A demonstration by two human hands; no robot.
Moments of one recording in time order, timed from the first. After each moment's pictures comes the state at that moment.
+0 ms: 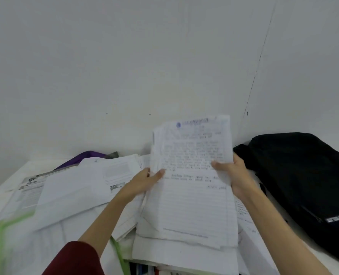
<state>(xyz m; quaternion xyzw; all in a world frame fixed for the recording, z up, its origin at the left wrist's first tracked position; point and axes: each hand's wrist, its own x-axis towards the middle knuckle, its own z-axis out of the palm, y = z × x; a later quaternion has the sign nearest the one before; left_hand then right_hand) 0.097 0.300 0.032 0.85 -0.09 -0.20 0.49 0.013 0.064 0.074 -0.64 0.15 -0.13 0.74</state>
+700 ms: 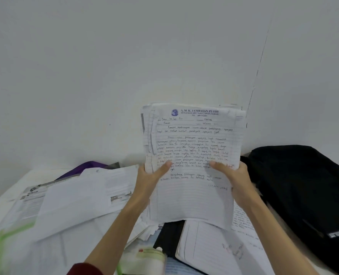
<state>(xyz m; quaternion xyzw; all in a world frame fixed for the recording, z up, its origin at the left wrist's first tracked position) 0.056 0.277 0.084 0.62 -0.12 -0.03 0.78 -0.002 0.075 0.100 -0.65 0.05 -0.19 0.73</state>
